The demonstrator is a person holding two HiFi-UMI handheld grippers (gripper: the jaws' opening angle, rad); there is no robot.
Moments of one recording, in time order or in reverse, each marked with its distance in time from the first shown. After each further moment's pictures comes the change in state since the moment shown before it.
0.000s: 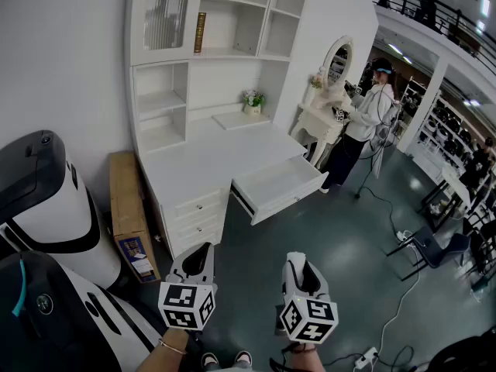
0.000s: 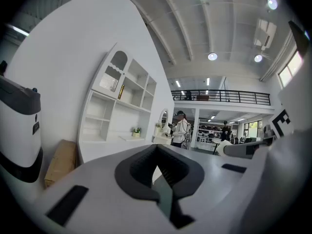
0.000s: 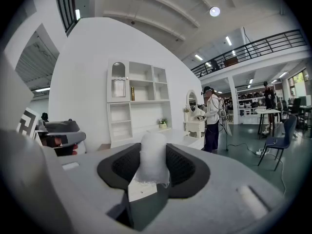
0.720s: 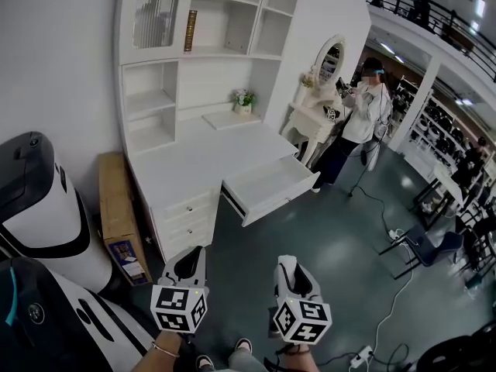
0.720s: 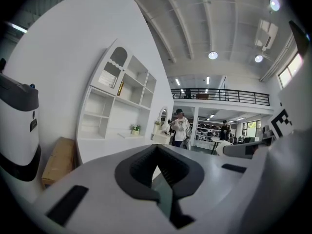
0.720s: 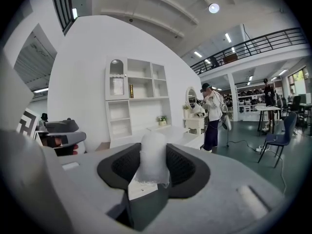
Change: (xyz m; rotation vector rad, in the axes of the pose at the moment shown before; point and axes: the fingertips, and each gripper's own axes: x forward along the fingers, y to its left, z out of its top) left arm 0.013 0.008 -0.013 0.001 0.027 -0.012; right arm 0.015 -0.003 -0.014 0.021 0.028 0.003
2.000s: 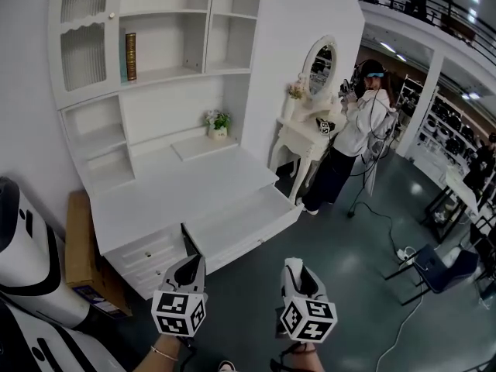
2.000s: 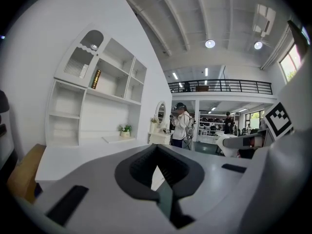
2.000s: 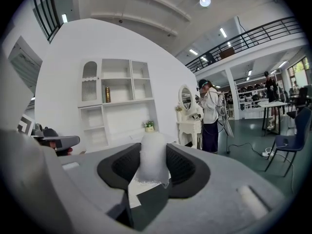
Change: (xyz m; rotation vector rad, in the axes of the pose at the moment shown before) left arm 0.278 -0.109 0.026 0.071 0.039 0.023; right arm 0.184 -0.246 0.098 0.047 -0.014 0.015
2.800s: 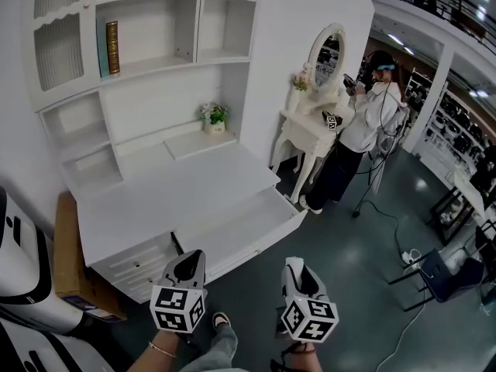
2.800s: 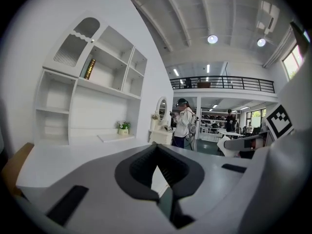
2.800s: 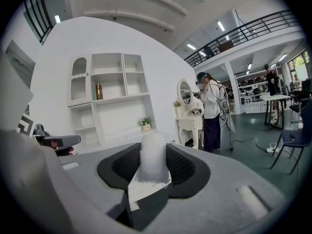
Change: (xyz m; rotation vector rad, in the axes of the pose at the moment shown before) left arm 0.116 0.016 -0.003 -0.003 0.037 0.001; right arm 0.104 -0.047 0.003 0.041 0.036 0.007
